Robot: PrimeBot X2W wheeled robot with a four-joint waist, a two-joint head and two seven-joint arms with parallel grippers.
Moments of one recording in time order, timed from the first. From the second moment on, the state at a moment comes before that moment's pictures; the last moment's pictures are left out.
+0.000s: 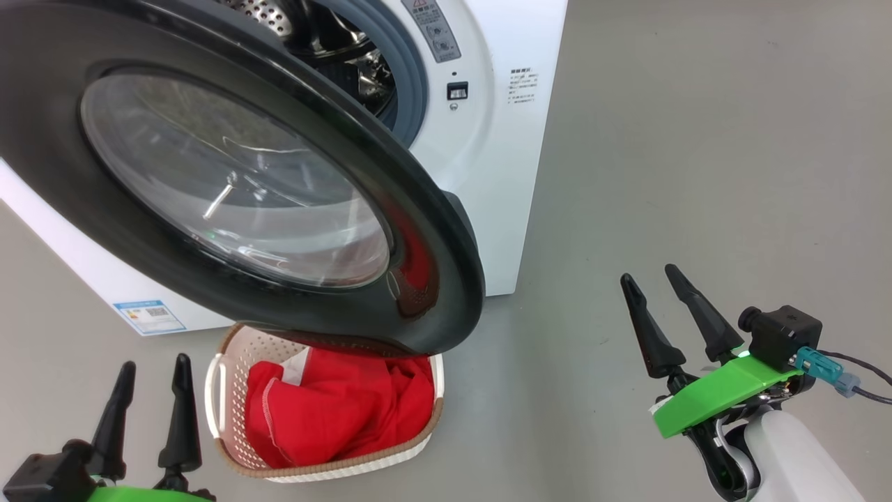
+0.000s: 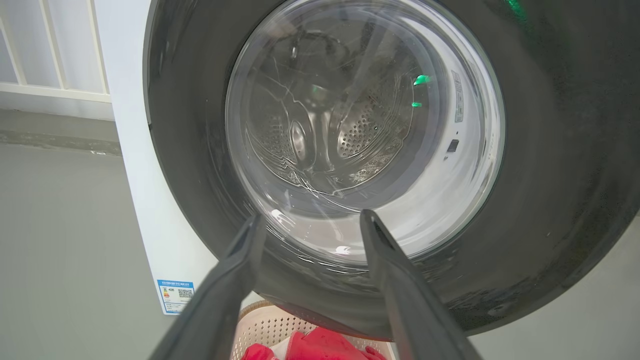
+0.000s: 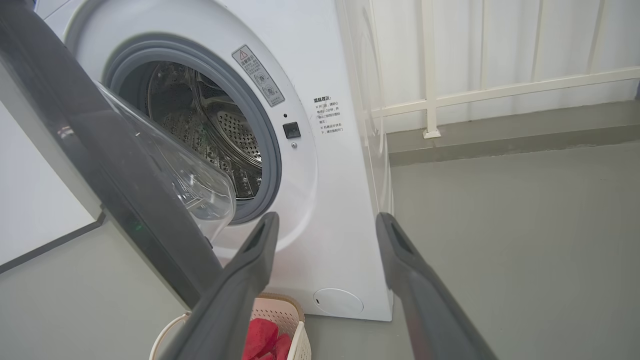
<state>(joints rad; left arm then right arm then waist) -0.01 0.19 -0.08 0.08 -0.47 -0.05 -0.25 -0.30 -0.20 0.22 0.34 0.49 0.13 -0.26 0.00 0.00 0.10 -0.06</state>
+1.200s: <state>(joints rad) -0.01 0.16 -0.05 0.09 -0.43 -0.06 -0.25 -0.30 -0.21 0.22 0.32 0.49 0.13 -0.26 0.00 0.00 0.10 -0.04</state>
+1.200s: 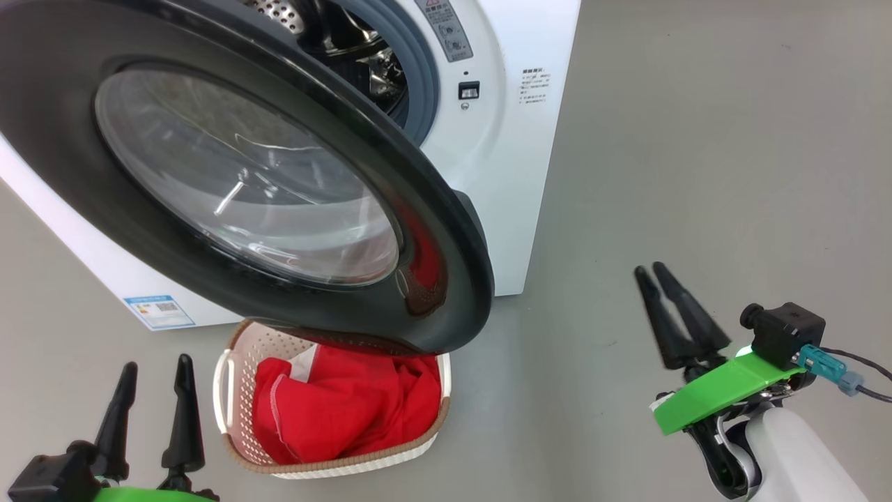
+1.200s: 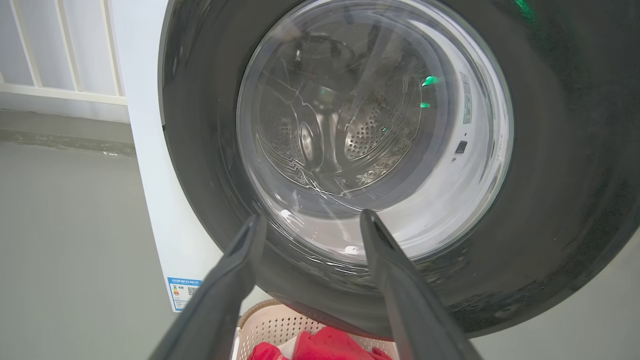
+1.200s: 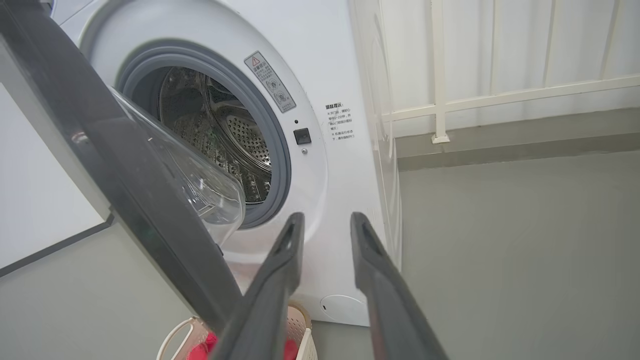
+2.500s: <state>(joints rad) -0.01 0.12 -0.05 0.13 -0.43 -0.09 -0.25 -0.44 -0.23 0.43 -0.09 0.65 0.13 -0.26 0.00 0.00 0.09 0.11</state>
